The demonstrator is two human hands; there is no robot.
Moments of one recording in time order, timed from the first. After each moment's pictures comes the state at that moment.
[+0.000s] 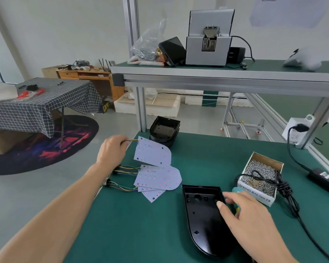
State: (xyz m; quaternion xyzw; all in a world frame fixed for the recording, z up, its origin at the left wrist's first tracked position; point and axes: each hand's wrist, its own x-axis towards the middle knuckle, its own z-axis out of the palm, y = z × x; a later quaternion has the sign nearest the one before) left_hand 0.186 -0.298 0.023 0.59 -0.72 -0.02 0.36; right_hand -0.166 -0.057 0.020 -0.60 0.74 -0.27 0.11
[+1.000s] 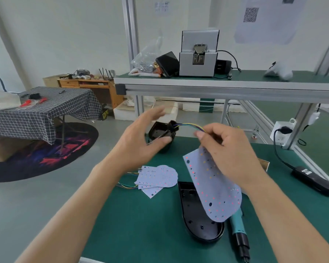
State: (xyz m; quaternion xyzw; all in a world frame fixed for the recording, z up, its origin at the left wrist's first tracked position) left_hand 0.106 -0.155 0.155 0.38 -0.83 -0.08 0.40; right_hand -0.132 -0.083 0.166 -0.67 0.51 -0.51 0.18
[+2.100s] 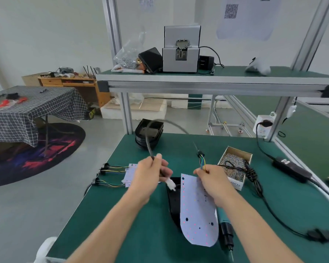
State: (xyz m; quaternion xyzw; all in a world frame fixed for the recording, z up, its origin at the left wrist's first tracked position) left_hand 0.029 -0.145 0.048 0.51 -0.51 -0.52 0.46; right_hand -0.164 -0.110 0.039 -0.45 0.71 -0.41 0.34
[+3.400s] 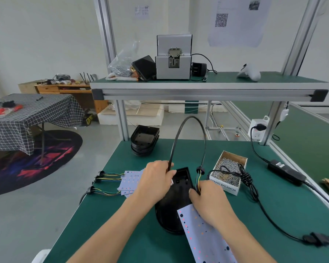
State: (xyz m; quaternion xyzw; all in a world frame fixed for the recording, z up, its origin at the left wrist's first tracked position) left_hand 0.005 -0.145 0.066 0.53 -0.77 -0.20 0.30; right_hand -0.156 -0.069 0.045 -0.60 0.75 -0.24 0.15
